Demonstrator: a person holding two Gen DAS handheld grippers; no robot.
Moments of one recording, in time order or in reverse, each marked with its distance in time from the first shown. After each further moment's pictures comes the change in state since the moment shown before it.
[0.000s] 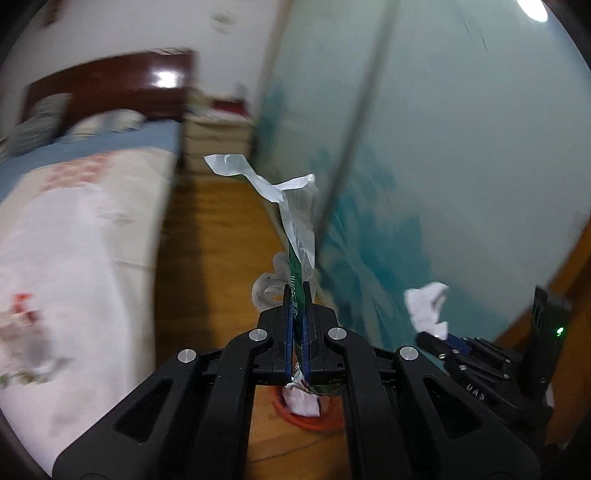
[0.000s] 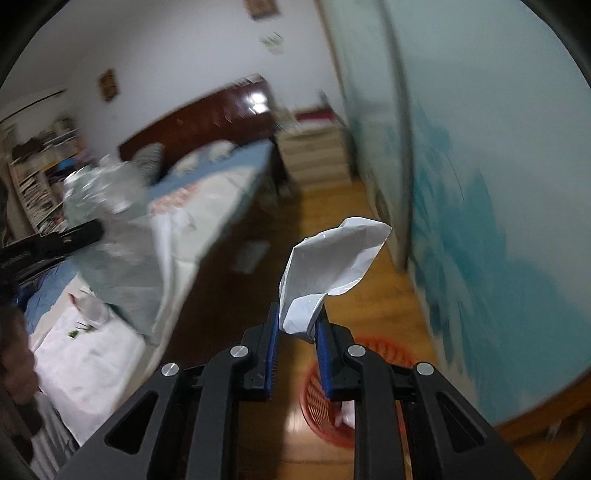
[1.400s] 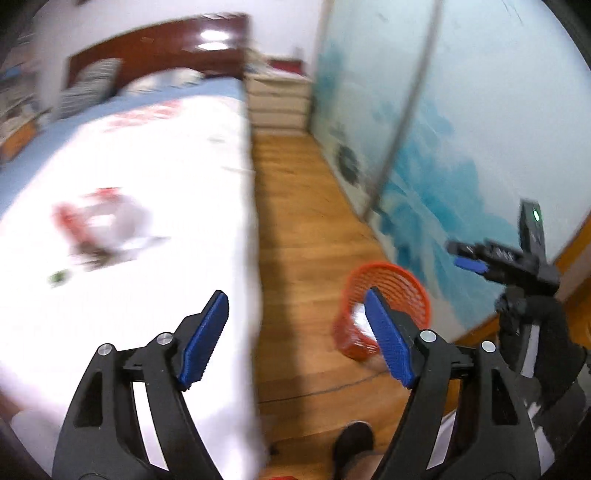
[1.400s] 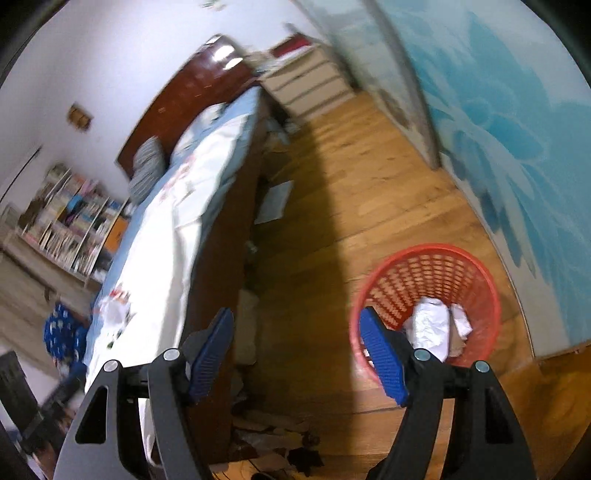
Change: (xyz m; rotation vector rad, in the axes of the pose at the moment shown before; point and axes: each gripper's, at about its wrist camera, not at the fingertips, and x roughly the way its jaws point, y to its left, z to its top) left arm -0.138 0.108 -0.111 -0.134 0.064 0.257; right arm 0.063 0.008 -0.030 0.162 0.170 0.224
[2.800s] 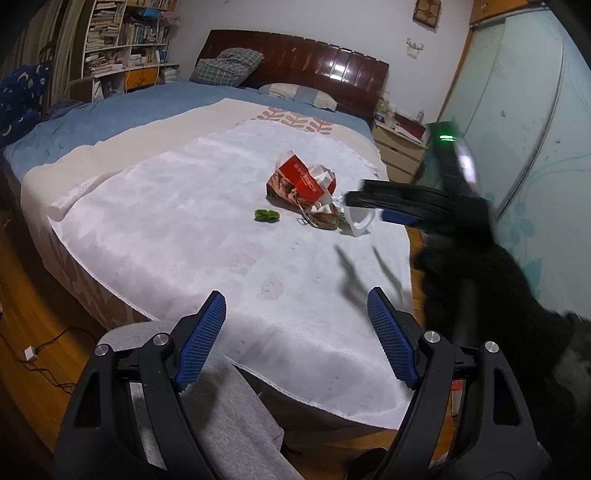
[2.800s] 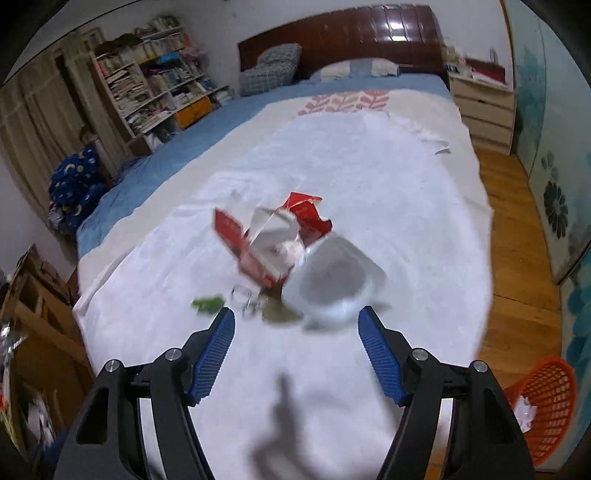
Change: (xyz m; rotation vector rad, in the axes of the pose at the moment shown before) left arm -0.090 0.156 -0.089 -0.357 -0.144 0.206; right arm 0.208 0.431 -0.057 -0.493 0.171 0.046
